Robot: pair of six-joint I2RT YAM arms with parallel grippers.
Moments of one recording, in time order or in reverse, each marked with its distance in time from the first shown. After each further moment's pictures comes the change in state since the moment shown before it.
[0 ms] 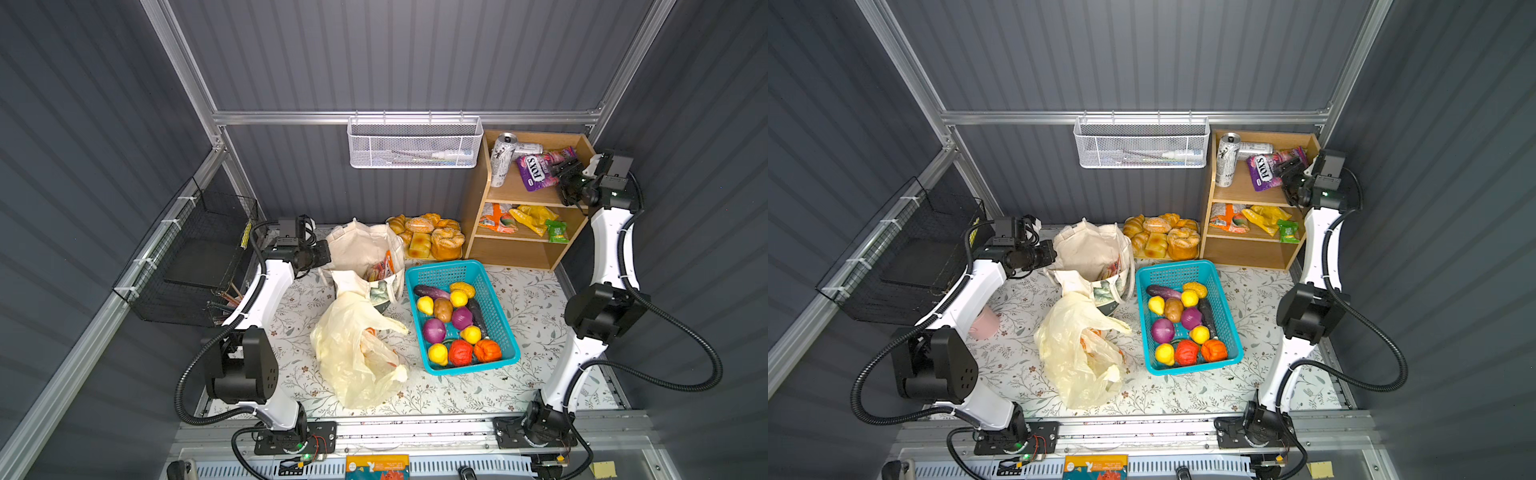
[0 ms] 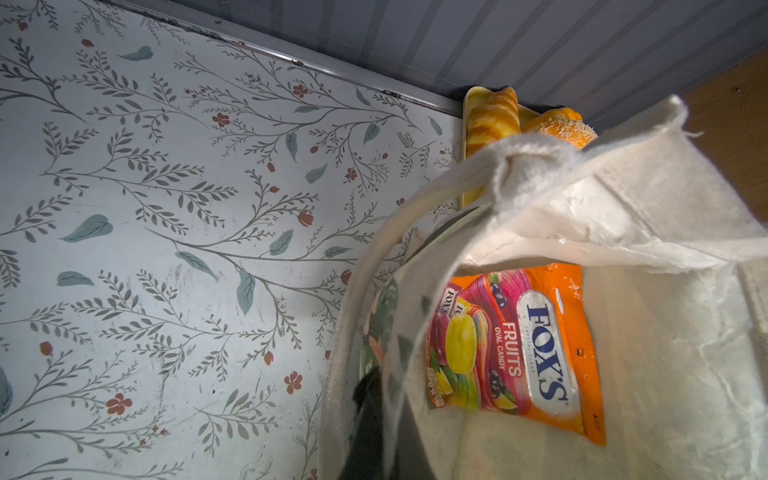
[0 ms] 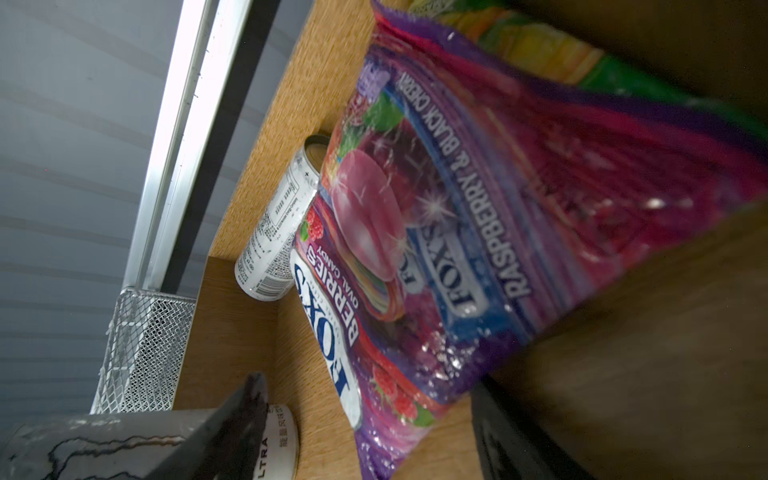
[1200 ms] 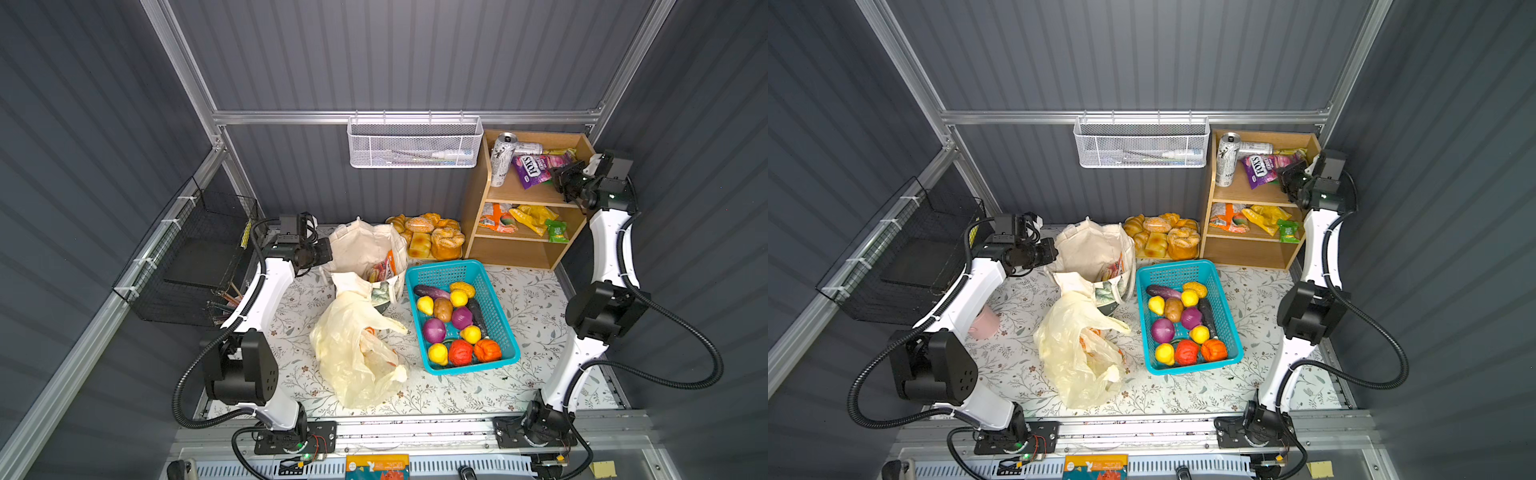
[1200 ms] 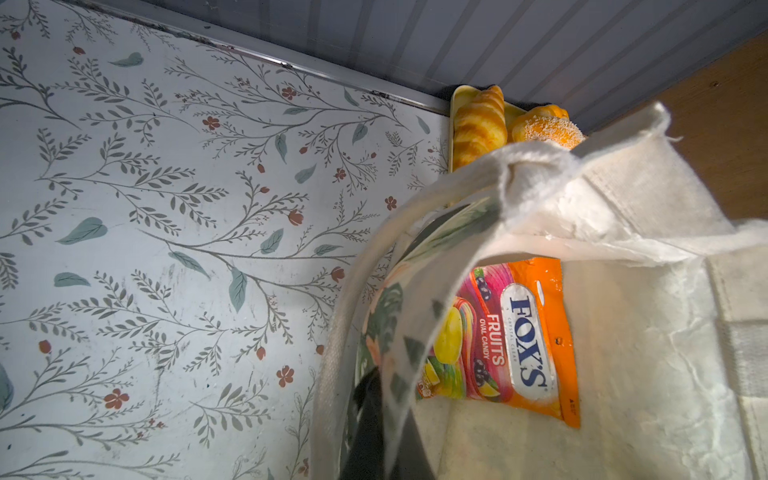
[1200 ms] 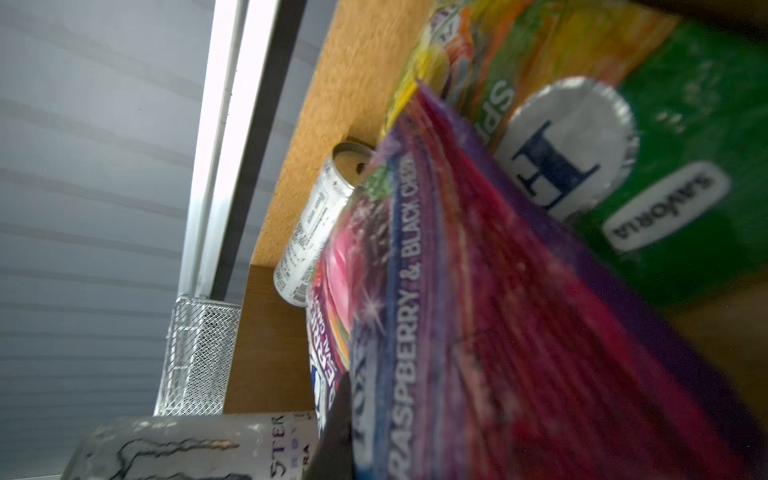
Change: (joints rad) left arm -0.006 -0.010 0.036 -0.044 -0.001 0.000; right arm -0.006 -0.050 -0.109 0.167 -0.078 0.132
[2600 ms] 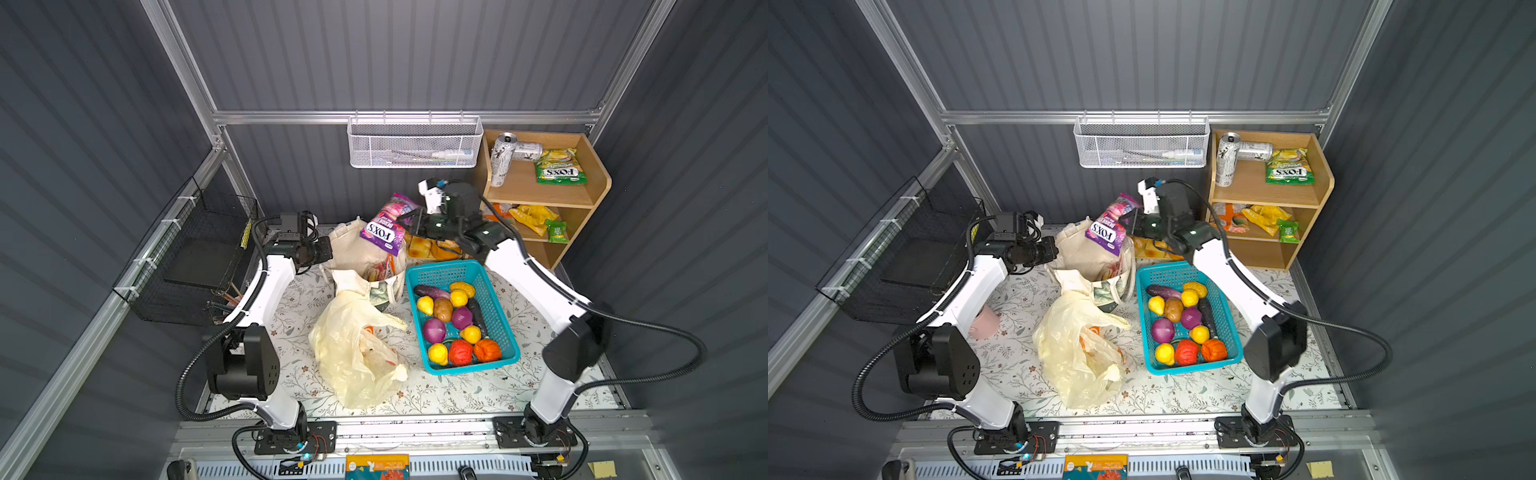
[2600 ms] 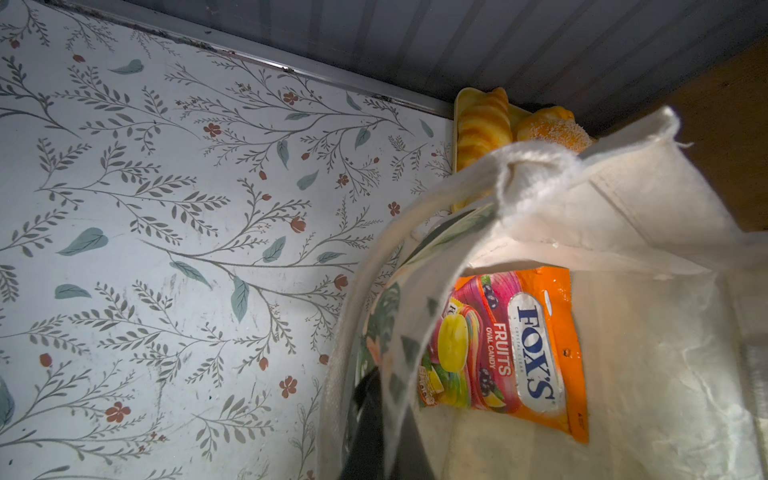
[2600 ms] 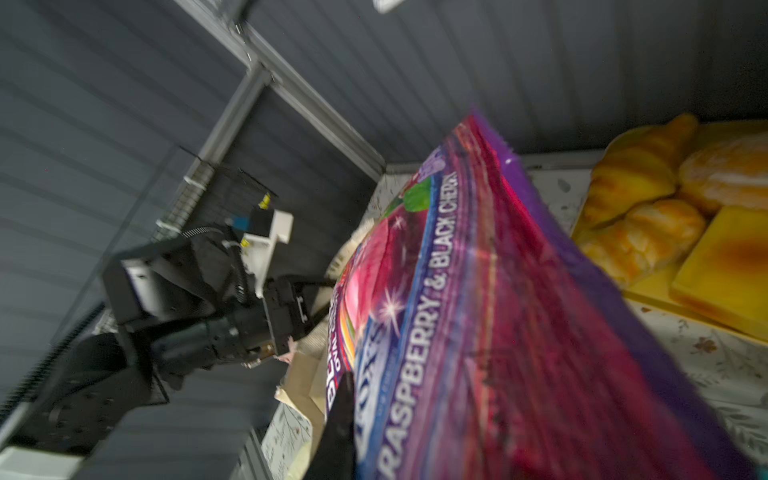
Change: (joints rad) left arm -0.007 0.034 0.026 0.004 -0.001 0.011; right arm 0.893 -0.232 -0.436 0.089 0.124 -0.361
